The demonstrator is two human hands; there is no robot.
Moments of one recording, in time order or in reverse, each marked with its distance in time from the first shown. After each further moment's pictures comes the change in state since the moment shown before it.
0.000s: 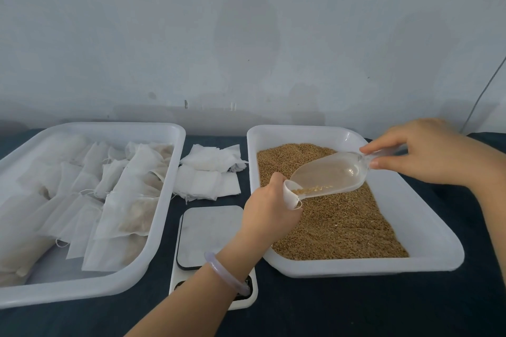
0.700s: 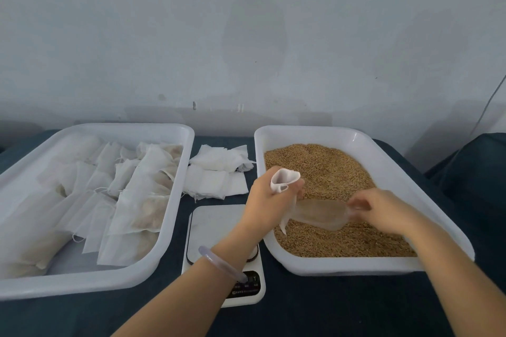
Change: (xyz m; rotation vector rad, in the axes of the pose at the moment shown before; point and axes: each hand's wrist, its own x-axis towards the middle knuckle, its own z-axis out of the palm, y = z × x) left_hand -0.005 0.007 -0.028 -0.642 -0.031 -0.126; right_hand 0.004 0.024 0.130 0.180 -0.330 0.277
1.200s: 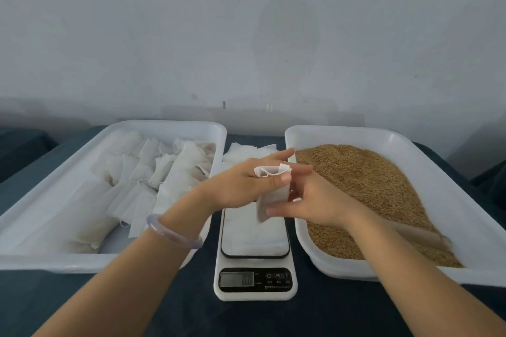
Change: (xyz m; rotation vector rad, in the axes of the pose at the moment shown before) left_hand -0.006 0.035 -0.106 0.207 -0.566 0.126; right_hand -0.023 -0.167 0.015 0.541 -0.146 -0.780
